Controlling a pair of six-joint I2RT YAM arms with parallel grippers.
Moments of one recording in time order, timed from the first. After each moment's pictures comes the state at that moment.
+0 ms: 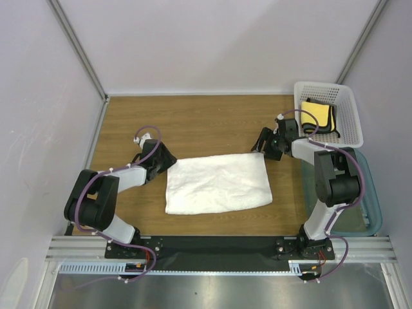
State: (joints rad) left arm -0.27 1.53 0.62 0.16 -0.10 -0.80; right arm 0.16 1.78 1.01 -0.12 -0.30 0.52
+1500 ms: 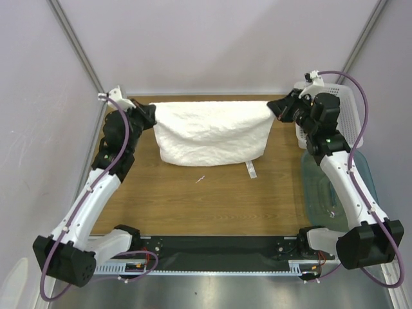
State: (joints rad) left arm -0.28 1.04 1.00 -0.02 -0.16 -0.51; right arm 0.16 1.20 1.16 -0.08 -0.33 0.44
